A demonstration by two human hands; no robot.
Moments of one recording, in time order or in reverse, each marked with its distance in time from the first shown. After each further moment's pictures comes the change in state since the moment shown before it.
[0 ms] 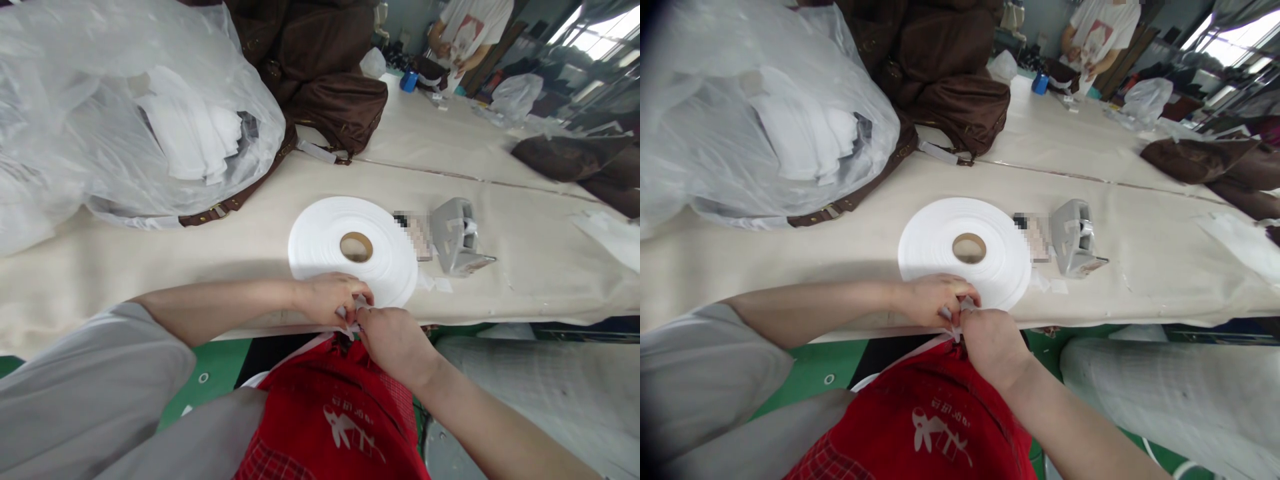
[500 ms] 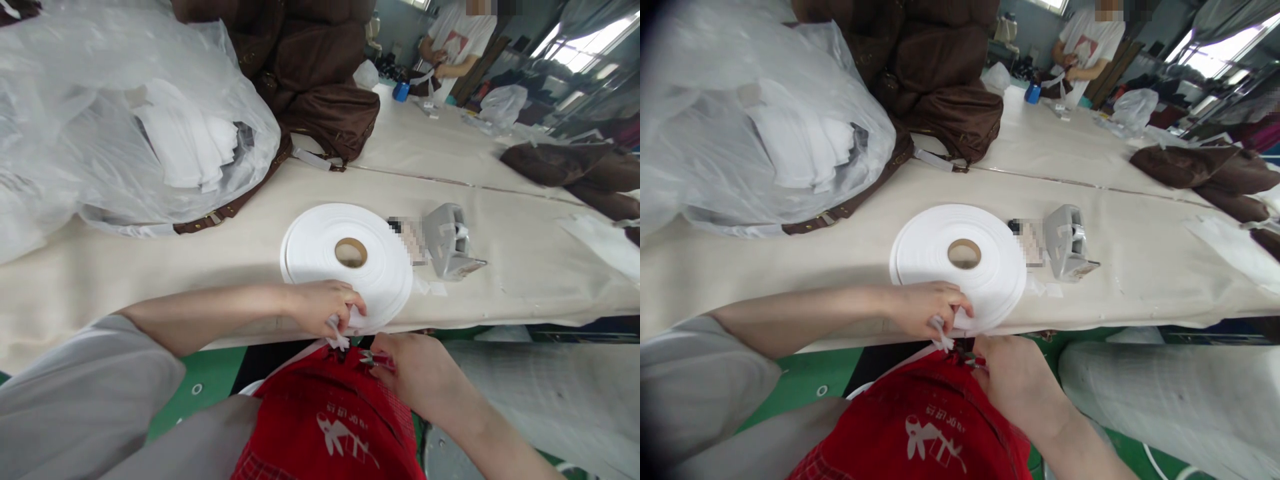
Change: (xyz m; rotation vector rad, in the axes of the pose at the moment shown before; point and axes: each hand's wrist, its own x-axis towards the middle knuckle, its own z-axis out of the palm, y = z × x) left_hand -0.003 0.008 -0.008 0.035 -0.081 0.018; right_hand -0.044 0.022 0.004 0.191 0.027 0.065
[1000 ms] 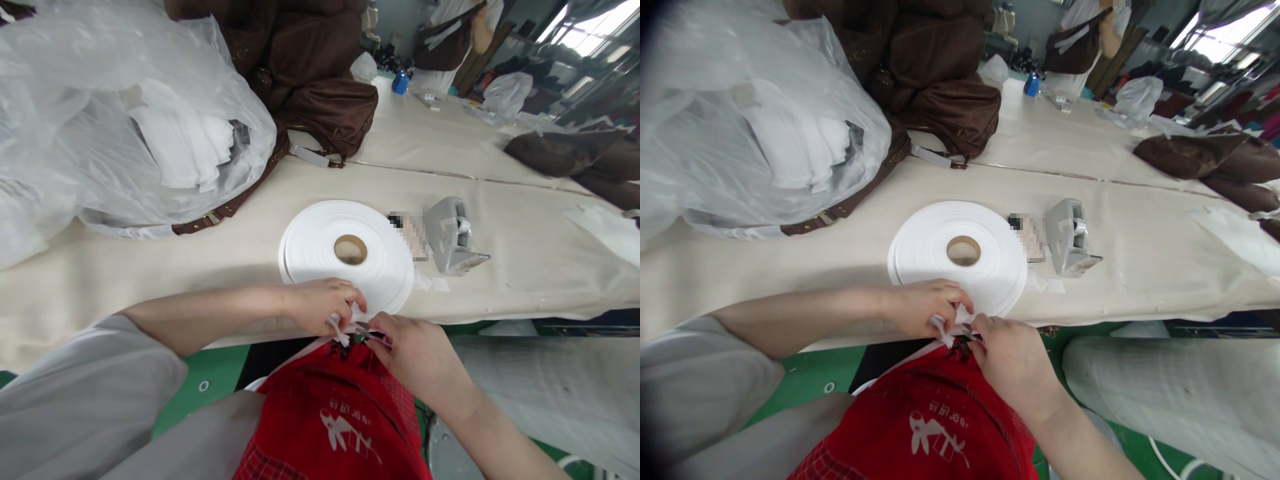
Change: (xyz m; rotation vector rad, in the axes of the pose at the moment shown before) left_hand -0.001 0.004 0.006 -0.001 0.056 -0.042; right_hand 0.008 -0.002 -0.002 -0.051 0.148 0.023
